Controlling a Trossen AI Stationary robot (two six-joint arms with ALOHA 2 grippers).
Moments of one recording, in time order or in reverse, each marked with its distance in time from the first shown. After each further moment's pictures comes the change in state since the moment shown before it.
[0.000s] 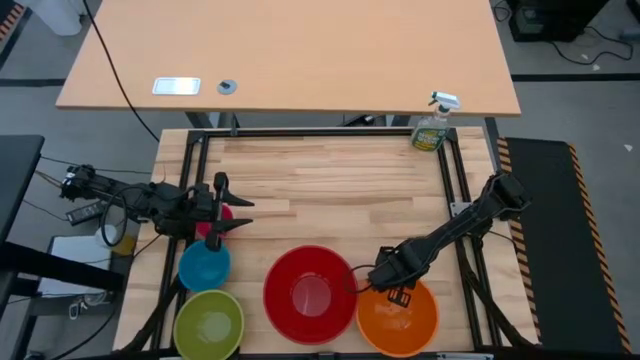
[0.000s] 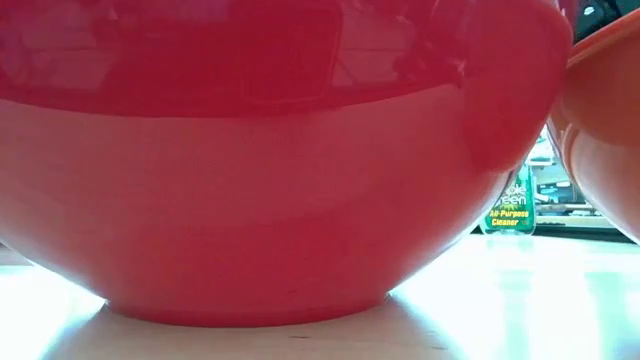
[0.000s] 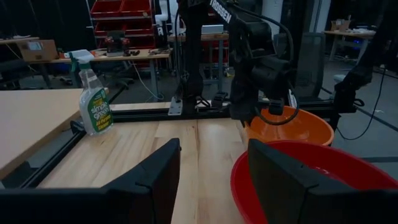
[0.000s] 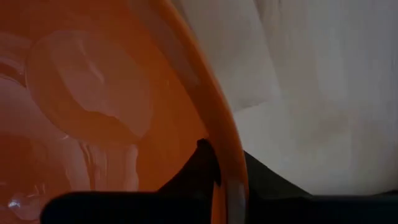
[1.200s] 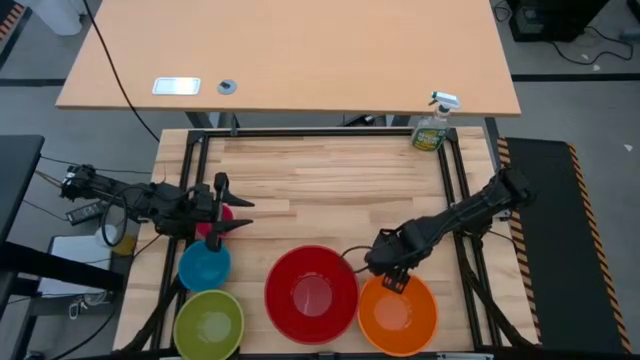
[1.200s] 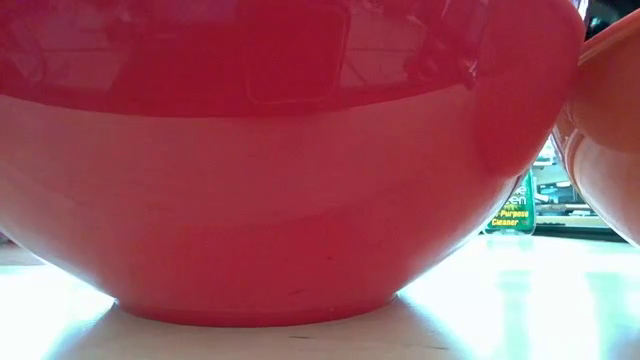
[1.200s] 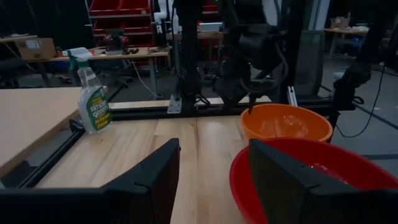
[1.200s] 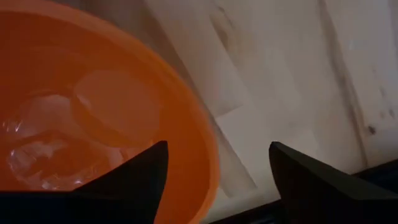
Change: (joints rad) left arm 0.000 0.000 -0.001 -0.007 0.001 0.000; right arm -0.075 -0.084 0.150 -0.143 0.009 0.025
